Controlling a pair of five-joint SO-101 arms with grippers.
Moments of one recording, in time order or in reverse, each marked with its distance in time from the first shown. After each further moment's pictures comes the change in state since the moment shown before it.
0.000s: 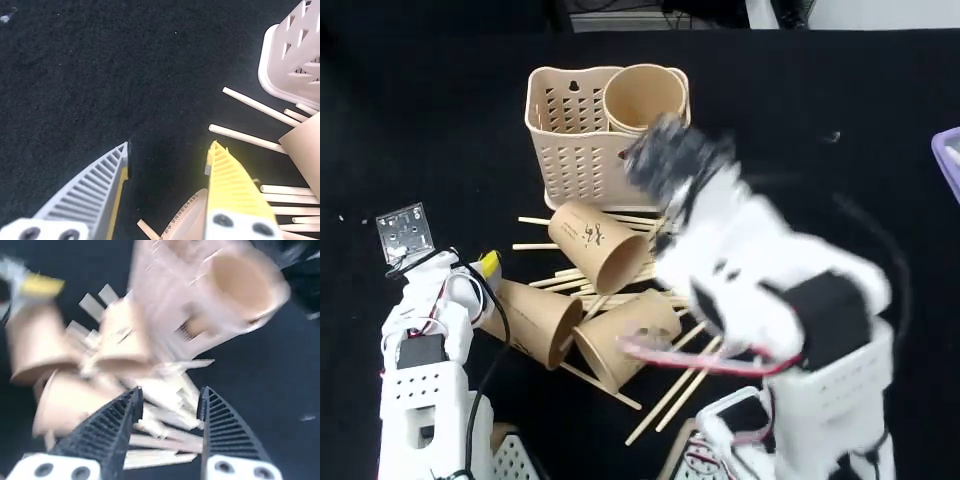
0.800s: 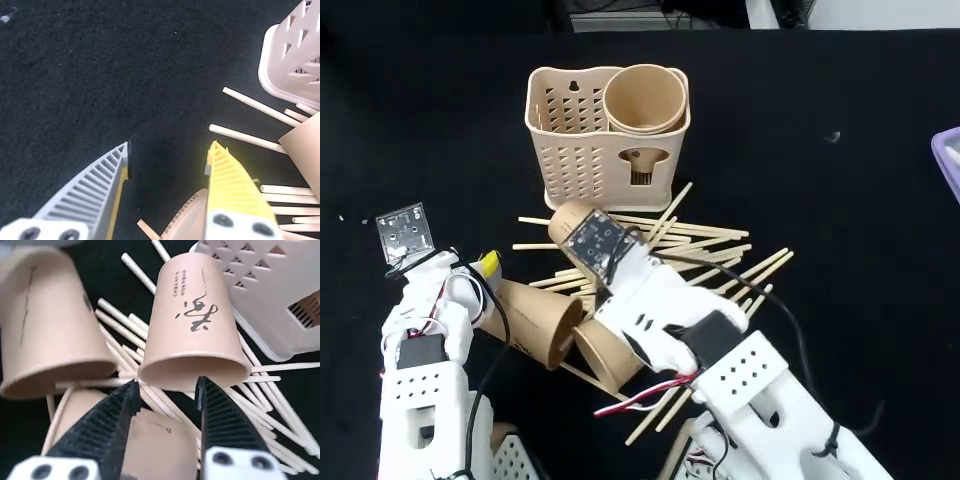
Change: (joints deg) left arm 0.0 0.0 0.0 0.0 0.0; right arm -9.6 -10.1 58.6 -50.9 -12.8
